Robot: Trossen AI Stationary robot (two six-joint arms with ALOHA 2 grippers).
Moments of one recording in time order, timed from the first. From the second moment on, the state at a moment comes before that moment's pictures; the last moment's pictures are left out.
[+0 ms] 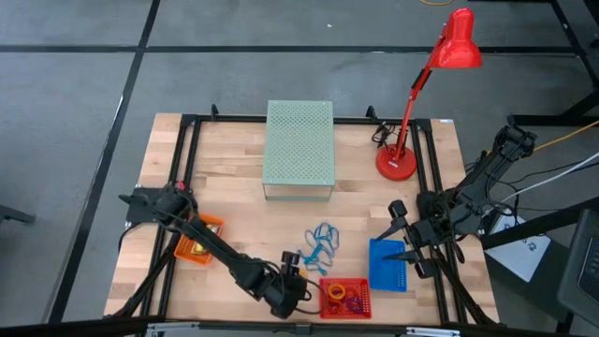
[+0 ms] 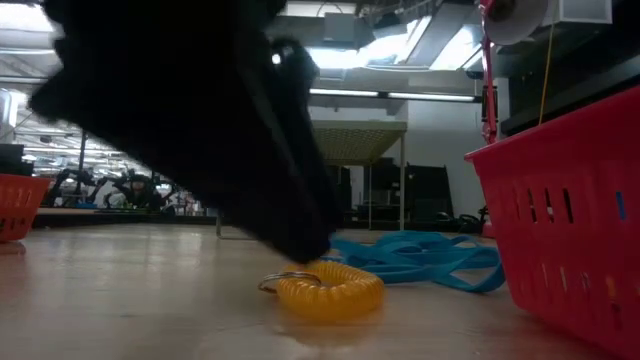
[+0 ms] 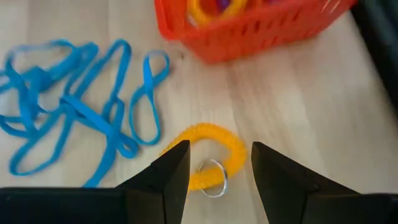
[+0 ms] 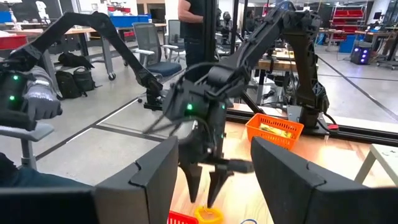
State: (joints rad) left arm -0.58 2.11 1.51 -0.38 -0.40 -0.28; right arm 0.85 0.85 0.57 0.21 0.48 0.04
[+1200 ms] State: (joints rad) left arm -0.50 1.97 1.51 -0.34 -0.30 -0.12; right arm 0.85 0.85 0.57 0.21 0.48 0.04
